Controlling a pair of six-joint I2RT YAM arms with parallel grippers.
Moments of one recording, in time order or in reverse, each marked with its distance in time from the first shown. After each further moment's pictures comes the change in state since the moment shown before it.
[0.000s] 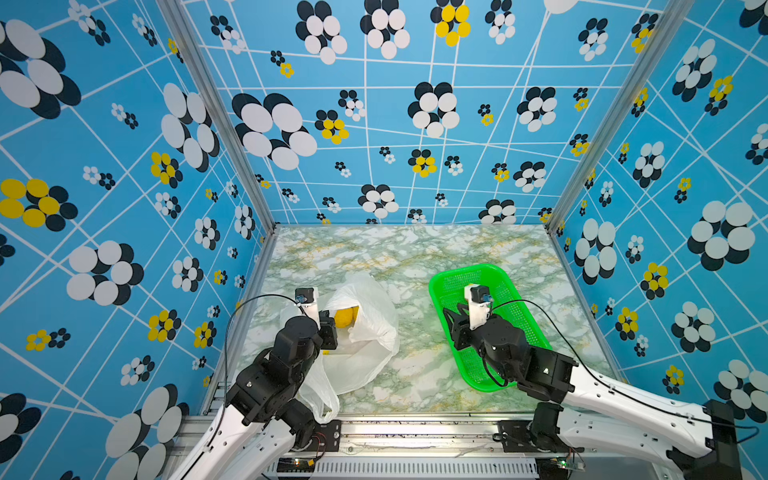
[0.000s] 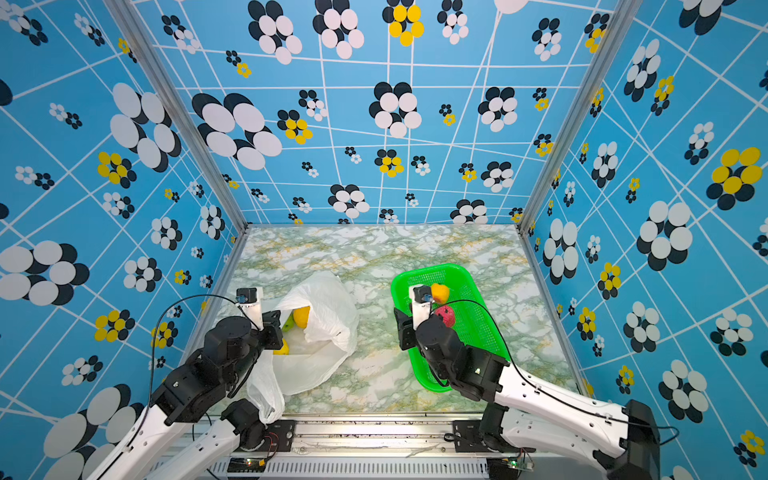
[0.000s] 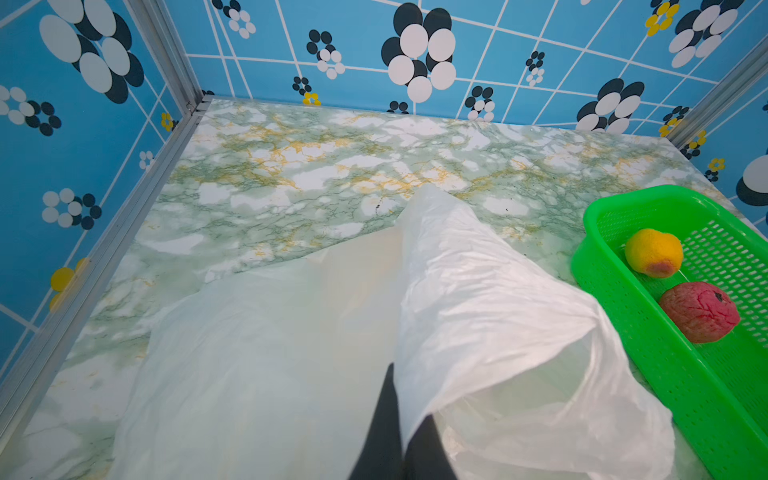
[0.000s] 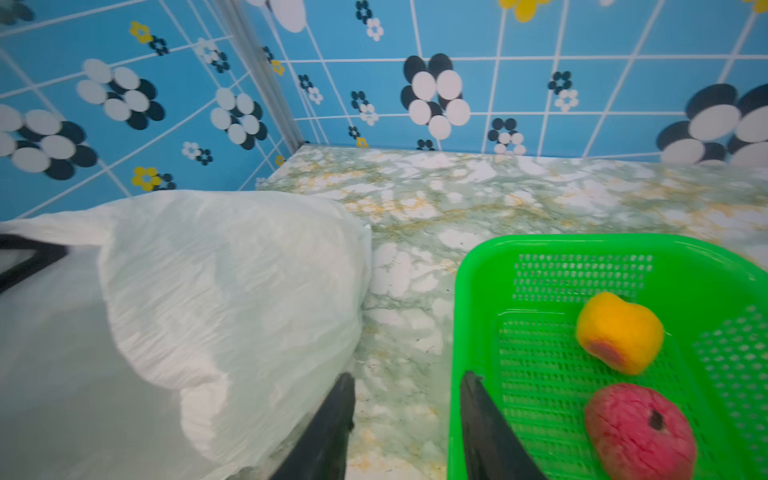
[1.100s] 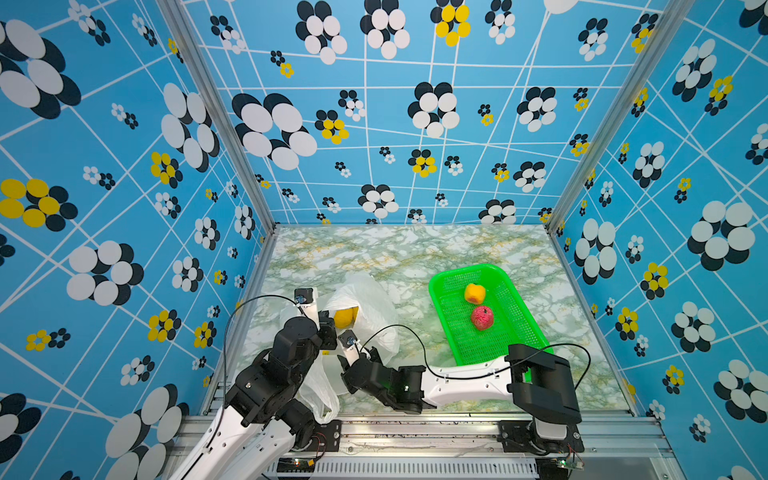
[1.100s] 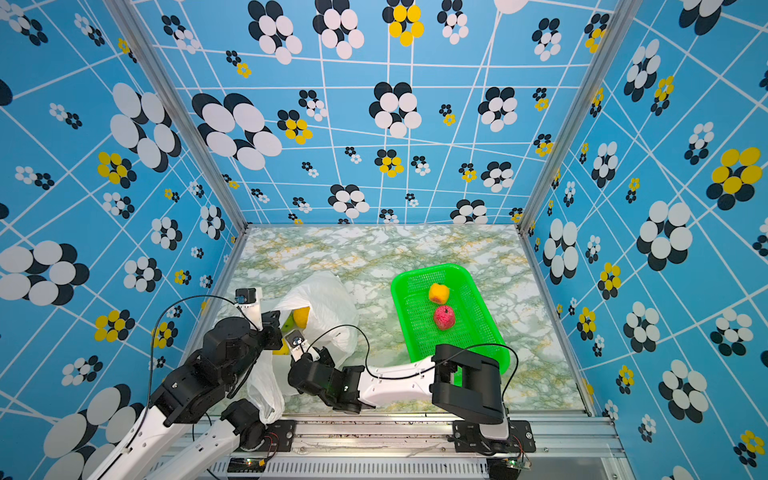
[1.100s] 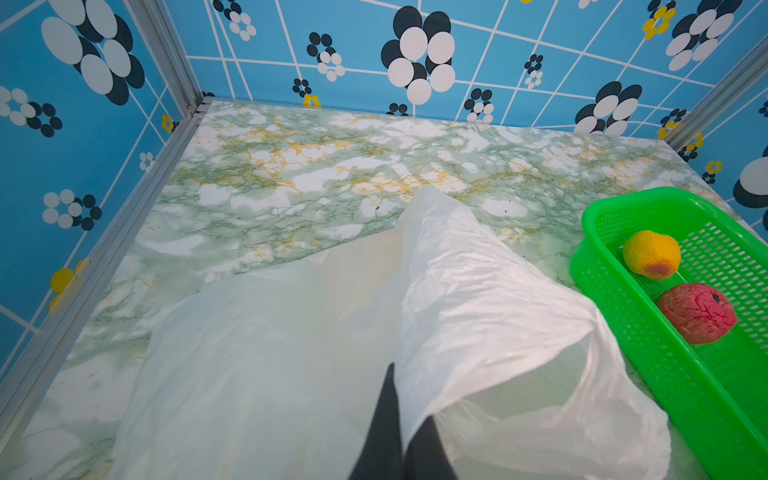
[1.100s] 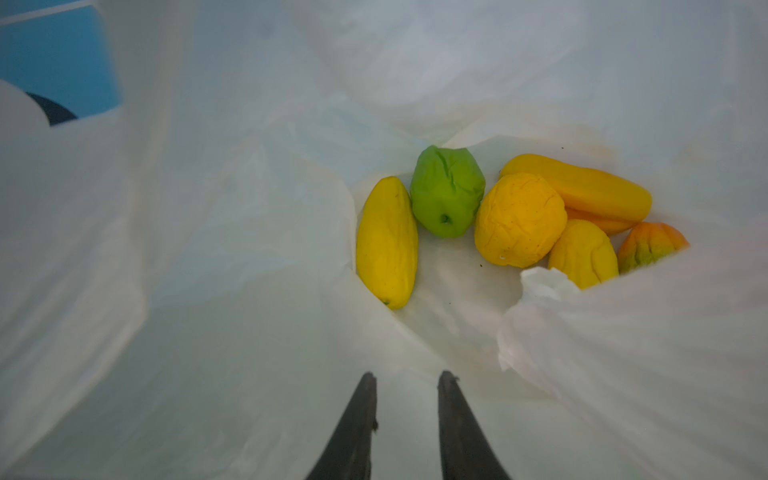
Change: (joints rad) left arm 0.000 -0.006 0.000 0.000 0.000 0.000; right arm 0.280 0.998 0.544 0.266 -0.030 0.043
